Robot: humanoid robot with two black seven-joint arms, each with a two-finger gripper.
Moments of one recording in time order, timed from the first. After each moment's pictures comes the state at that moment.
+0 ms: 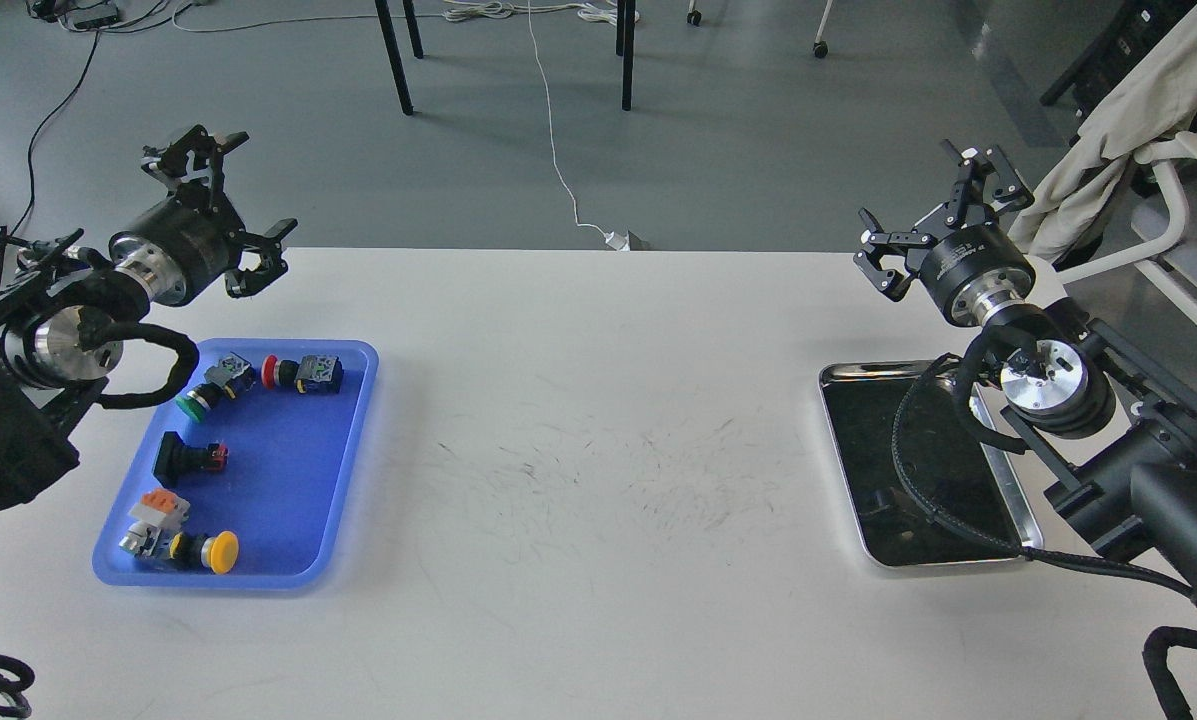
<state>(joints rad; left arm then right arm) -0.85 0.47 -0.56 -0.56 -0.06 -0.38 -0.09 0.66 -0.33 0.88 0.87 0.08 0.11 0.18</state>
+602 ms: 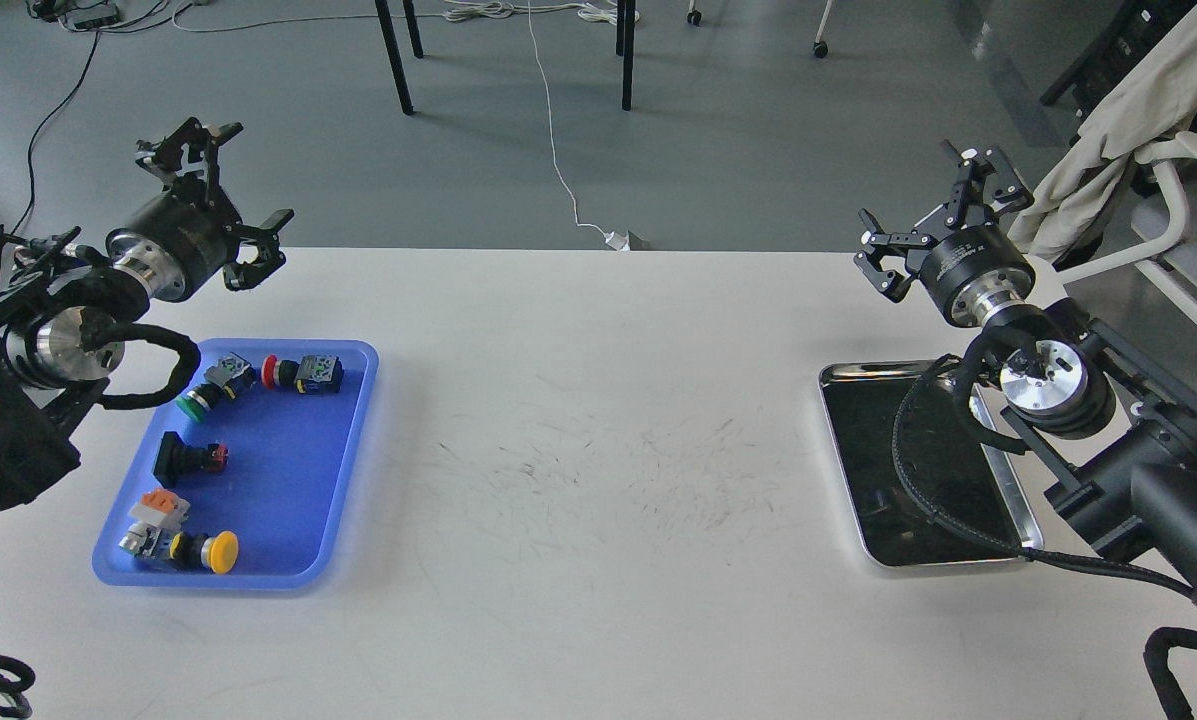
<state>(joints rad) -0.85 0.47 -0.56 -0.56 -0.06 -0.38 -0.13 0.66 -0.33 0.87 0.87 0.08 0.10 0.18</state>
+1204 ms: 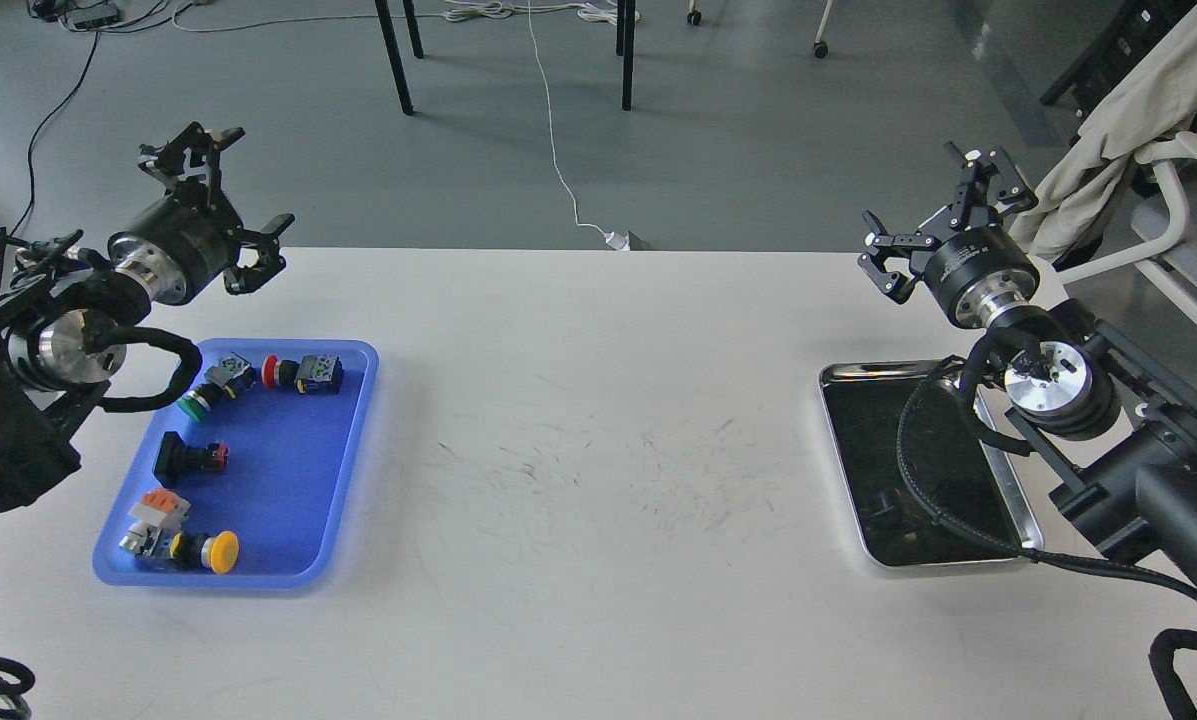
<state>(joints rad) -0.85 0.47 -0.54 -0.56 -0.05 -0.38 -0.13 0.66 -0.34 0.87 0.88 0.08 0.10 0.18</state>
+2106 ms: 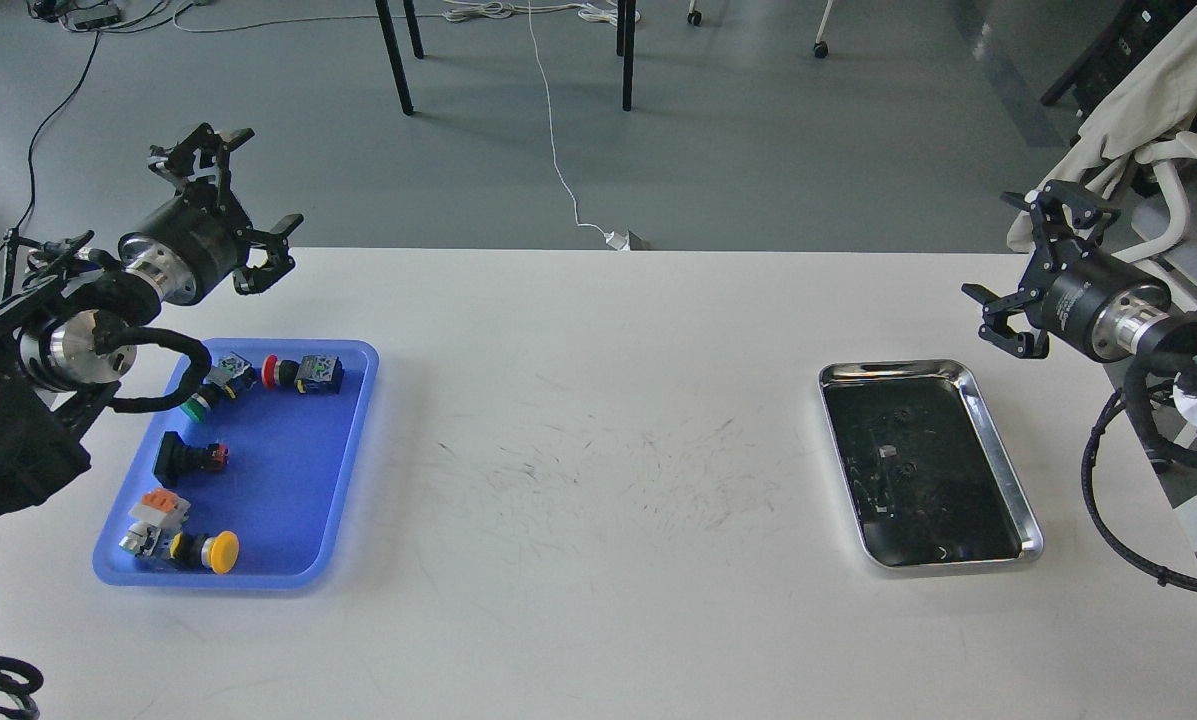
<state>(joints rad) -0.85 0.46 -0.55 -0.55 -0.06 -0.38 -0.14 0.76 -0.80 0.44 1.07 0.02 0.10 -0.02</state>
